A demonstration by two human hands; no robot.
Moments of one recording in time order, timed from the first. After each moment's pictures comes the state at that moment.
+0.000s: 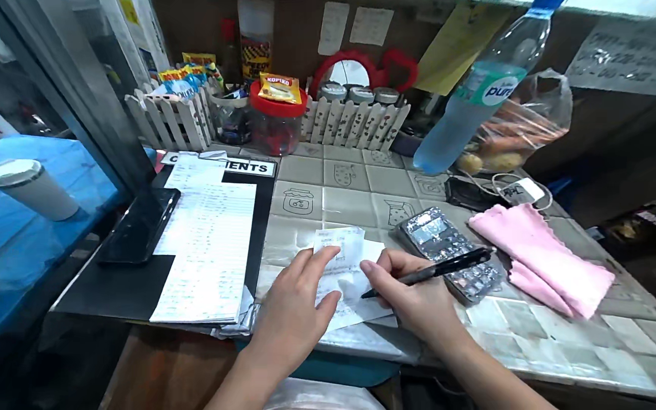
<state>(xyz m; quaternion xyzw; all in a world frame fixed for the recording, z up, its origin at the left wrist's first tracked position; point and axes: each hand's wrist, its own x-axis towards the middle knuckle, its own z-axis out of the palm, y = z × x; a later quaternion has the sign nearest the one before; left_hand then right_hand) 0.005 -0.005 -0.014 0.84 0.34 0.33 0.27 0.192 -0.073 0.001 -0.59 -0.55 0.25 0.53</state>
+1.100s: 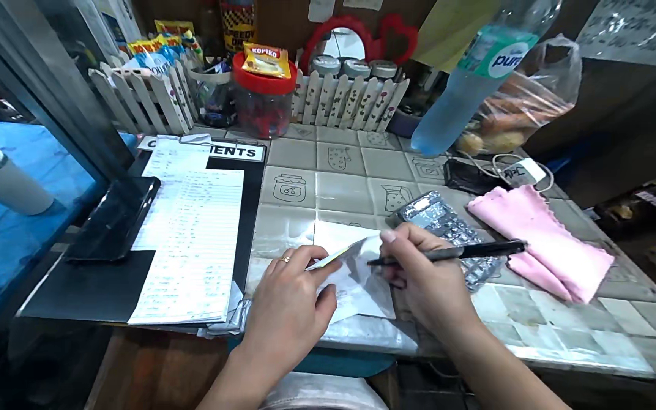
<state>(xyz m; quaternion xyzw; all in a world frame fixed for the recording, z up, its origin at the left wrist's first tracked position) 0.007 -0.004 -0.020 0.88 0.32 0.30 0.21 0.198 -0.073 0.008 -0.61 -0.47 0.28 0.58</state>
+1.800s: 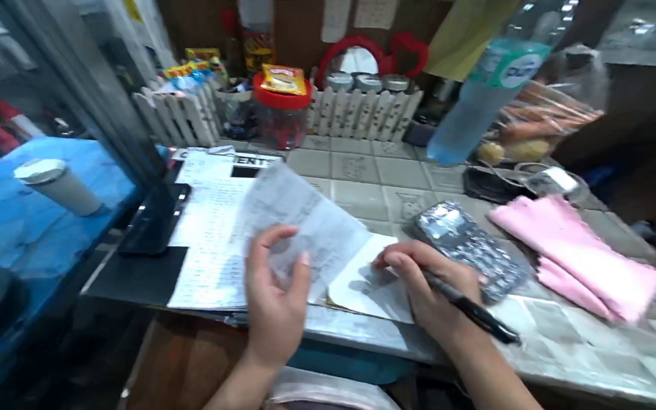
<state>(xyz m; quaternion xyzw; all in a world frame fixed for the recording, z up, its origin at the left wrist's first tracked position) -0.009 -0.009 -0.013 0.65 0.32 0.59 0.37 0.201 -0.077 -0.005 -0.60 -0.64 0.01 0.47</state>
